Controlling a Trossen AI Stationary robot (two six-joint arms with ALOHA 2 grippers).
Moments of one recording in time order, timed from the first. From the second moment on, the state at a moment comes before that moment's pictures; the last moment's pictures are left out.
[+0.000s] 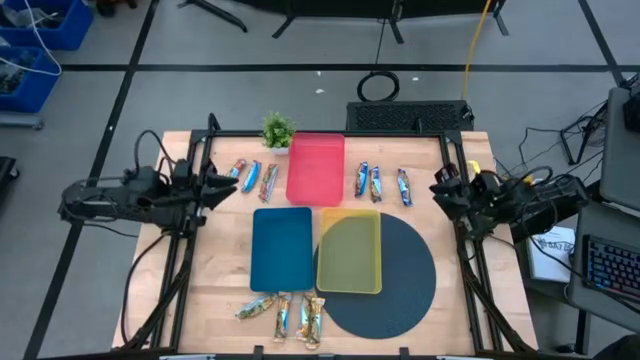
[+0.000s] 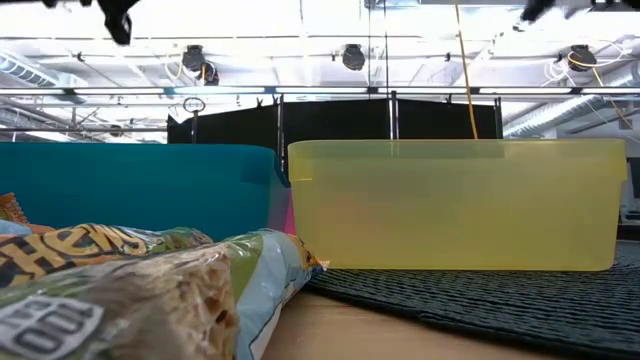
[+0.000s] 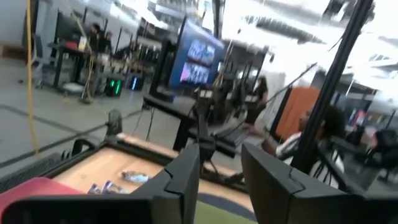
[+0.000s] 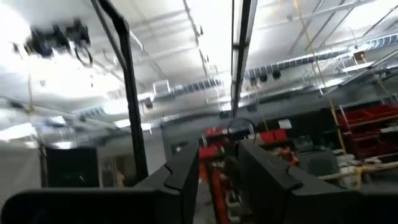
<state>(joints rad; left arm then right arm) -0.05 0.38 0.51 0.03 -0.14 -0.29 0.25 0.39 0.32 0.64 0.19 0.11</state>
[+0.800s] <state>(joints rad) -0.05 0.62 0.80 -0.28 -0.17 -0.34 0.06 0.93 1.07 -0.25 1.23 0.24</state>
